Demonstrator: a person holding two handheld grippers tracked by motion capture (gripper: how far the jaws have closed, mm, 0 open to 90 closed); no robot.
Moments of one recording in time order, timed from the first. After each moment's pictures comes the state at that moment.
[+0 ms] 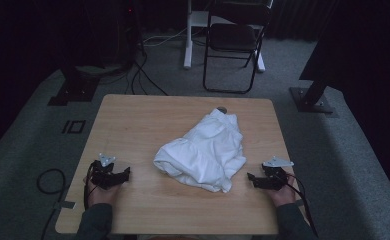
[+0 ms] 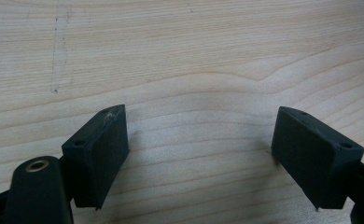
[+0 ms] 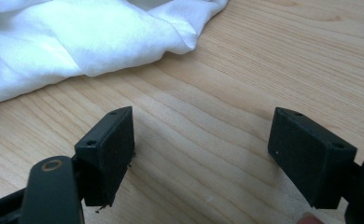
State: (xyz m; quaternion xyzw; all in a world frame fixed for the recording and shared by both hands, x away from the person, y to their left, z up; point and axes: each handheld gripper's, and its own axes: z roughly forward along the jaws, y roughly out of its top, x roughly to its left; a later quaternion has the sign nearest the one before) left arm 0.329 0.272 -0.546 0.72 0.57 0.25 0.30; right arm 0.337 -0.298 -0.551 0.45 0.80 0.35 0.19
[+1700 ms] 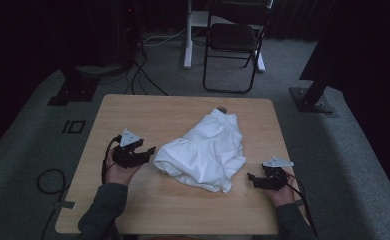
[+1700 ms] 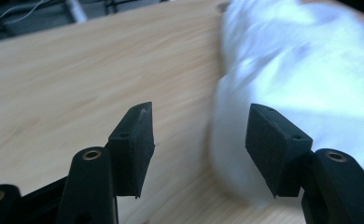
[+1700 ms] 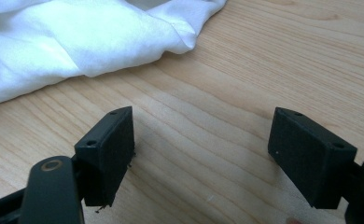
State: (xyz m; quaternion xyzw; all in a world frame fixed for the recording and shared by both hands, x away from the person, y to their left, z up) left arm 0.354 0.187 -0.444 0.78 0.42 0.21 0.41; right arm 0.336 -0.297 -0.551 0.45 0.79 0.35 0.20
